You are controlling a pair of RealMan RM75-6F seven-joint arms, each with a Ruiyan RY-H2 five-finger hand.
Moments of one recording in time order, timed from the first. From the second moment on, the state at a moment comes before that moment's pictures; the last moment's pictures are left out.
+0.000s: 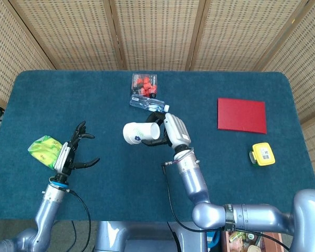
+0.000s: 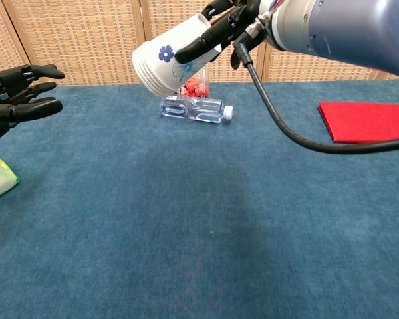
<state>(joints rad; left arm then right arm) -0.38 -1.58 -0.22 -1.51 1.42 1.25 -0.88 0.98 -1.62 0.61 -1.87 -0.44 1.25 -0.35</state>
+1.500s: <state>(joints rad) -0.53 -1.80 -0.29 -1.33 1.38 1.17 -1.05 1.00 -1.61 0.57 -1.85 -0.44 1.24 -0.34</state>
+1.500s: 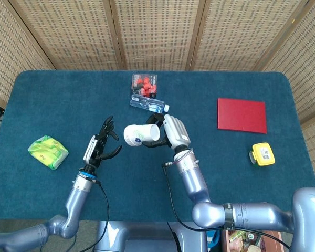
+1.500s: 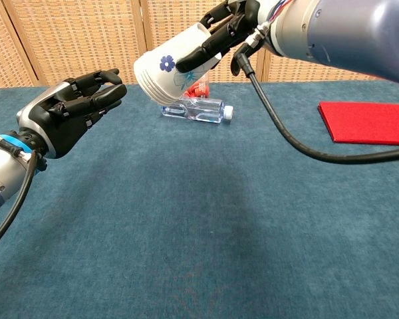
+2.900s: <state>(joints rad) -0.59 -1.87 -0.30 -1.31 1.36 1.12 -1.04 1.01 -1.61 0.54 -1.85 -0.43 1.23 -0.35</state>
